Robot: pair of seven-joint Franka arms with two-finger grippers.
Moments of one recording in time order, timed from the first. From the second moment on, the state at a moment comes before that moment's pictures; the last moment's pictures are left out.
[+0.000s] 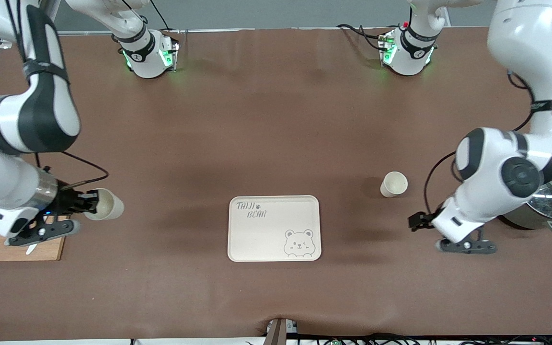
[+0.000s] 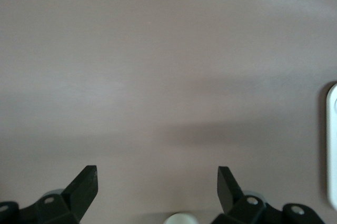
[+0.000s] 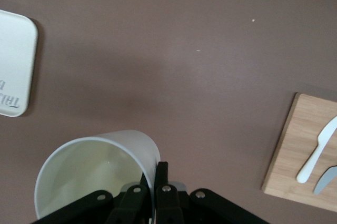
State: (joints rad) left arm -0.07 0.60 -0.17 -1.45 0.12 2.14 -0.23; right arm 0.05 0.48 0.00 -1.30 0.01 1.76 -0.23
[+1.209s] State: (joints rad) left arm -0.07 0.25 -0.05 -1.23 0.01 1.49 -0.07; right arm -0.05 0.68 0.02 -1.56 0.11 2.27 -0.42
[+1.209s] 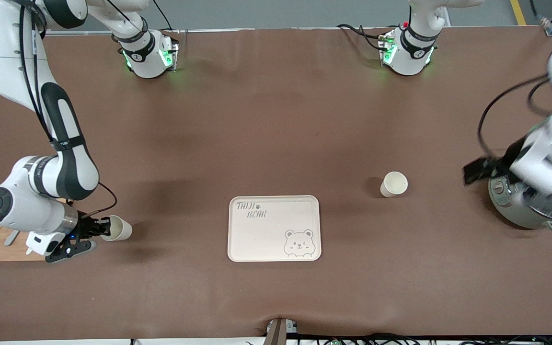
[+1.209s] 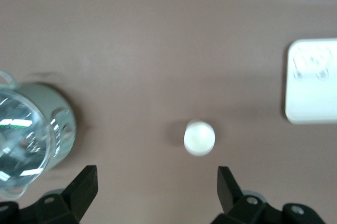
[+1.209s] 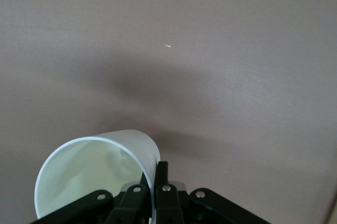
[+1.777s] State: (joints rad) left arm -0.08 0.02 0.03 -1.52 -0.07 1.53 0.05; right arm -0.04 0.69 0.03 -1.61 0.13 2.34 -0.42
